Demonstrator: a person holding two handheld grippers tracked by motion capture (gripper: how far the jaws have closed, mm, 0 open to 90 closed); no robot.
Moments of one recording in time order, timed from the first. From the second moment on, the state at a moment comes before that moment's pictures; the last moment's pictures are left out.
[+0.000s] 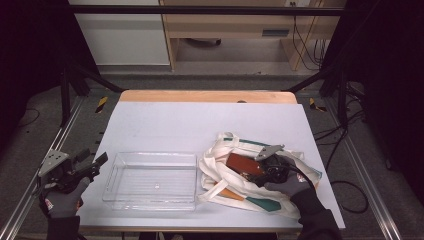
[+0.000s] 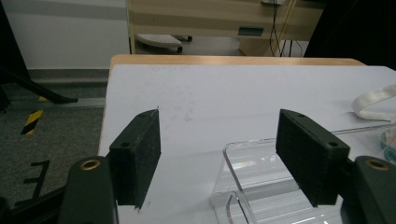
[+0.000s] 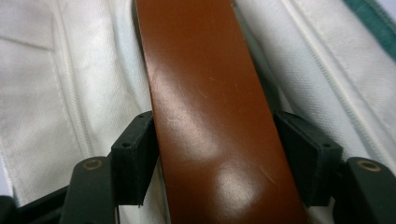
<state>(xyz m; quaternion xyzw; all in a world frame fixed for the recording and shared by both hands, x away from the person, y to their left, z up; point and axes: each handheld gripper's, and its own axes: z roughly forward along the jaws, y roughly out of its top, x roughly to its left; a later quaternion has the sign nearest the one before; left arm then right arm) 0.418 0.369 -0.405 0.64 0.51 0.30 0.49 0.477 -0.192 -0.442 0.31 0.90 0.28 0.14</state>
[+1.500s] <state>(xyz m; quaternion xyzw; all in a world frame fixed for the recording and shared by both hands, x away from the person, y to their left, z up) 0.422 0.362 -0.410 0.65 0.51 0.30 0.48 0.441 -0.173 -0.342 0.23 0.89 0.38 0.14</state>
